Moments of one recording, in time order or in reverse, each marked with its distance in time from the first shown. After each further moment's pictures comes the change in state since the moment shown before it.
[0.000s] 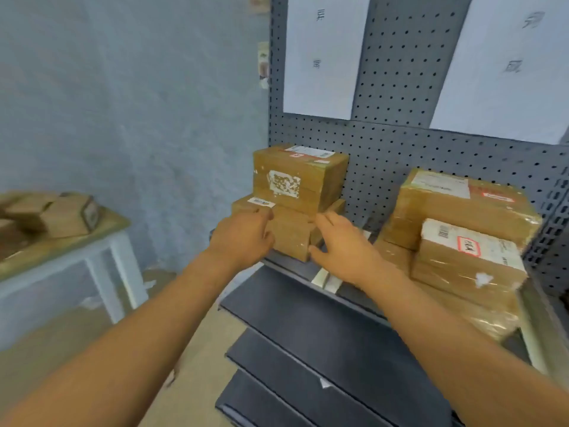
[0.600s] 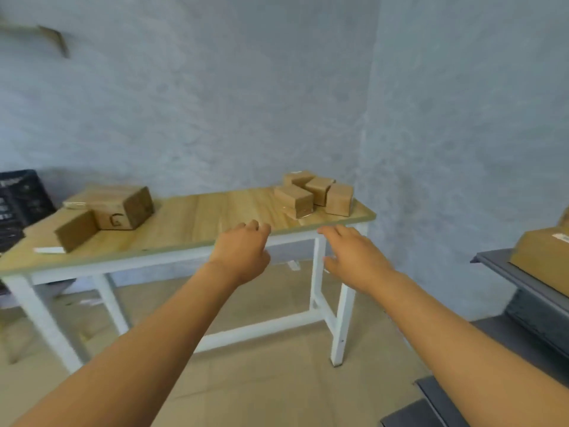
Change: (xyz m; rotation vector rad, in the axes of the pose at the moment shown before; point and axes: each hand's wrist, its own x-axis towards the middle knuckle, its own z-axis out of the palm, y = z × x) left_hand -0.330 -0.294 -0.174 0.556 -0.021 -0.647; right_hand 0.053 -0.418 0.130 0.117 -0.170 -0.636
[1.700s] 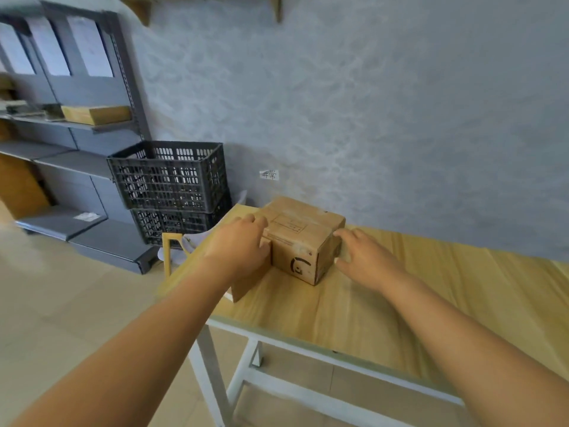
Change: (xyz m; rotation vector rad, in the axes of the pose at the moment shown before) left_hand 0.070 -0.557 0.120 0.009 -0.071 -0.590; right_hand 0.498 -0.351 0.214 0.210 -0.236 -0.397
